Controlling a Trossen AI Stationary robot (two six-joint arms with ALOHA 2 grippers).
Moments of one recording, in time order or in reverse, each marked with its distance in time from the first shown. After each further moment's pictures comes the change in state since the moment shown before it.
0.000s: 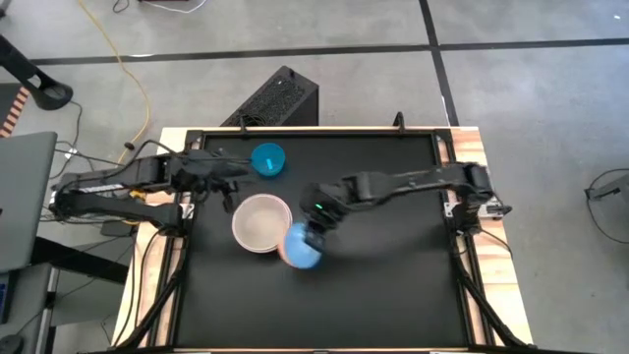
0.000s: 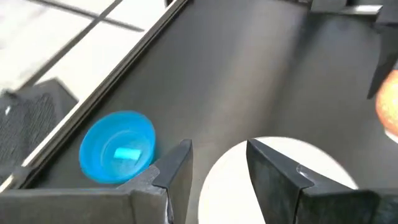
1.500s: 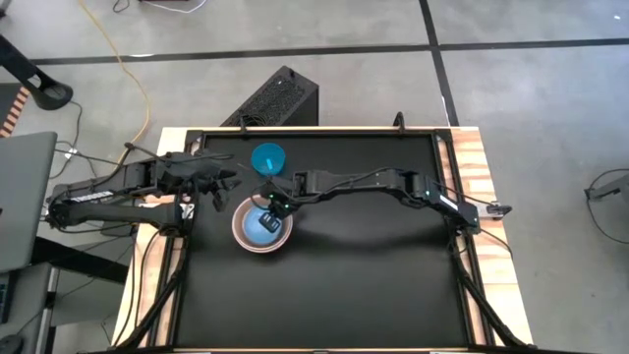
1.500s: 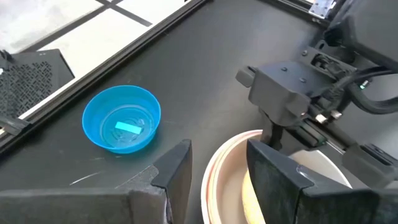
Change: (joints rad) left arm 0.055 -0.194 -0.139 -0.007 0.025 -0.143; right arm -0.109 0.509 0.484 0.000 0.117 0.043
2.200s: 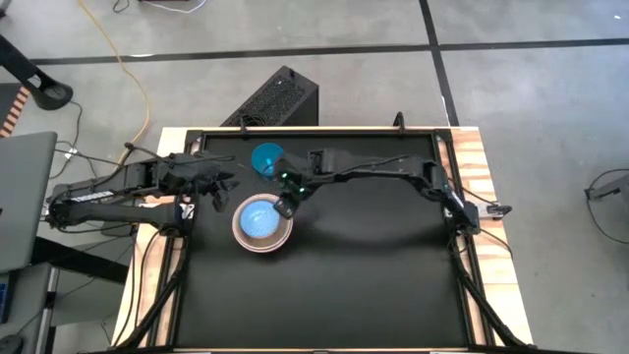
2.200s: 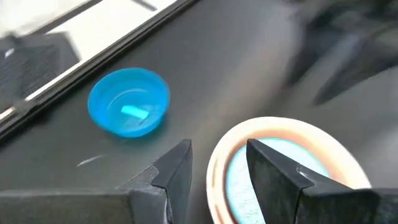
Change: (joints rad) left arm 0.002 0.008 0.000 -0.054 -0.013 -0.035; right arm -0.048 -0.164 0.000 -0.237 -0.091 -0.042
